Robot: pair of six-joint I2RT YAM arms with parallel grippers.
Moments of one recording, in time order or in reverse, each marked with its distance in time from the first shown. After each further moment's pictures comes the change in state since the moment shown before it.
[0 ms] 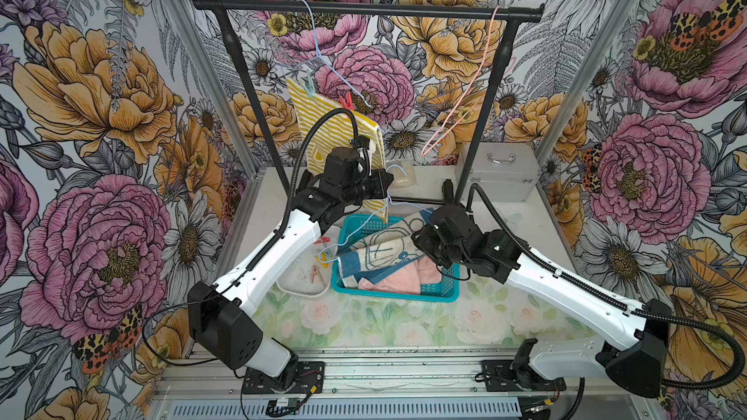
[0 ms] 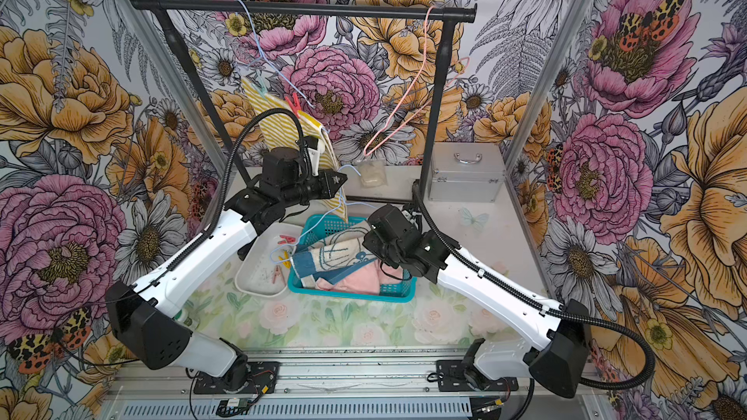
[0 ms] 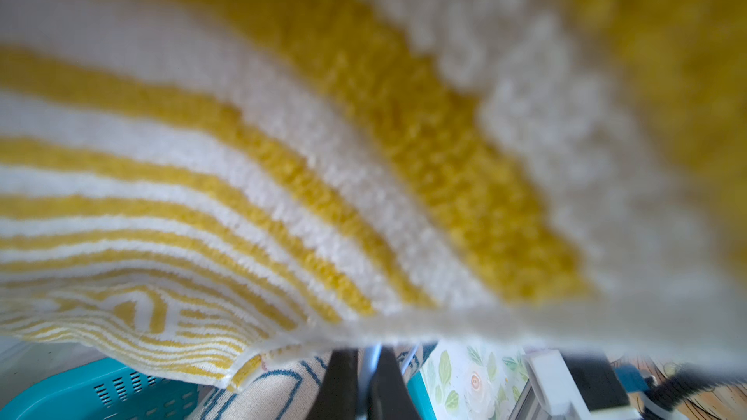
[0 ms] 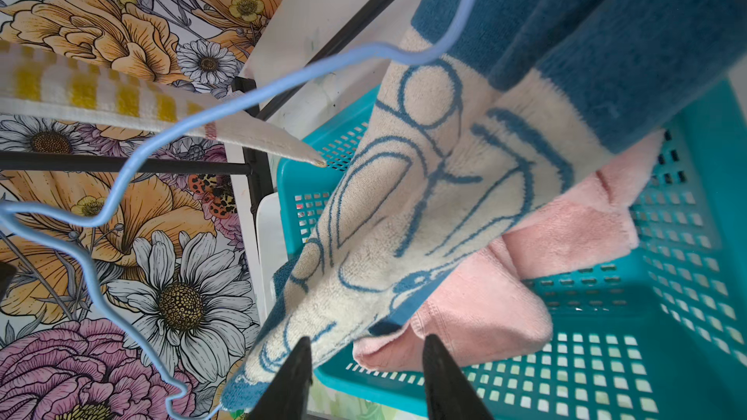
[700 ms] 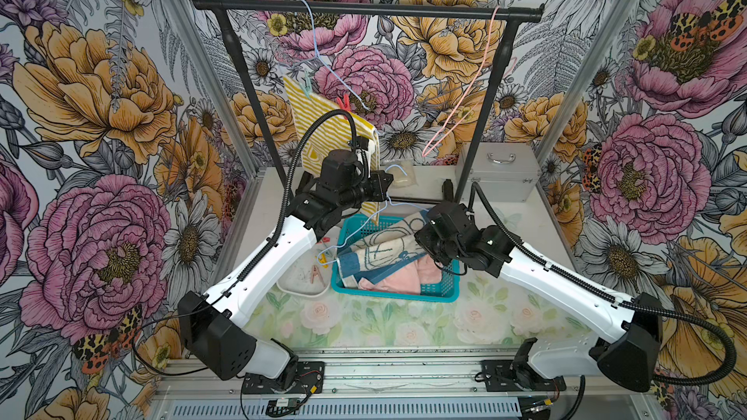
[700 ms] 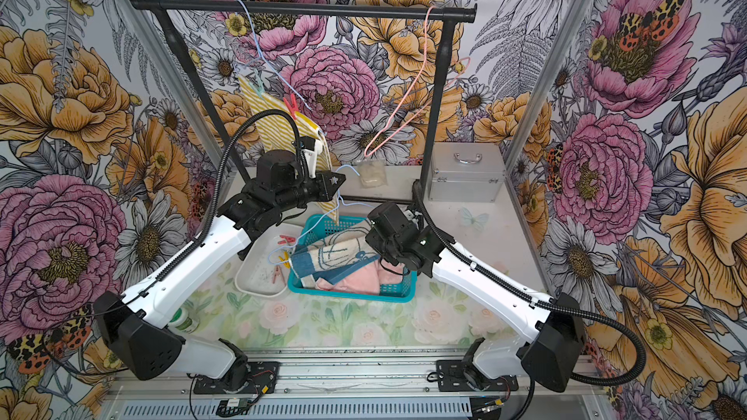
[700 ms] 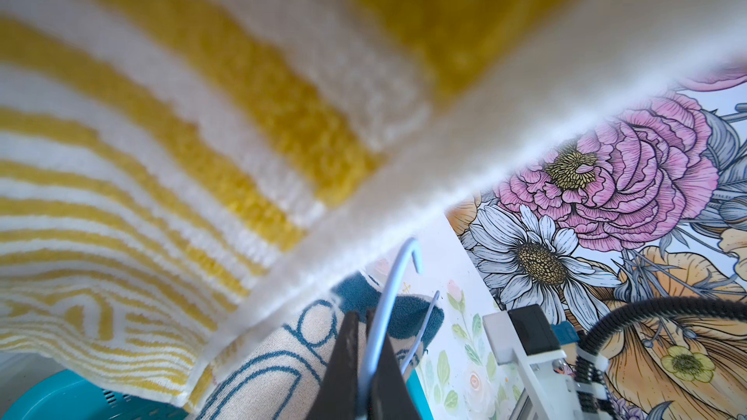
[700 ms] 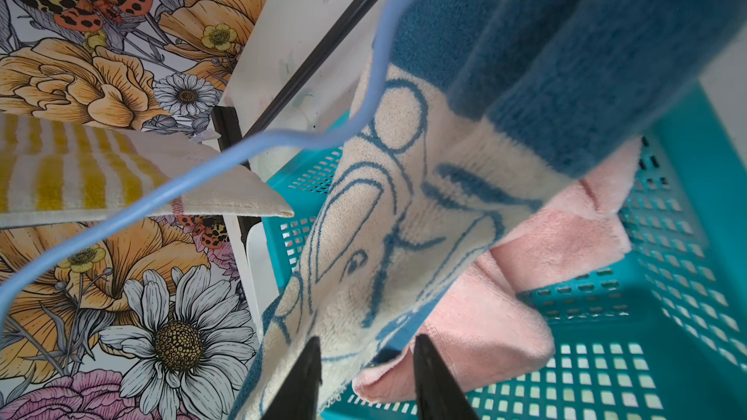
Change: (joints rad) left arm -0.023 -0.051 -0.021 0.006 -0.023 0.016; right arm -0.035 0.045 0.000 0.002 0.008 0.051
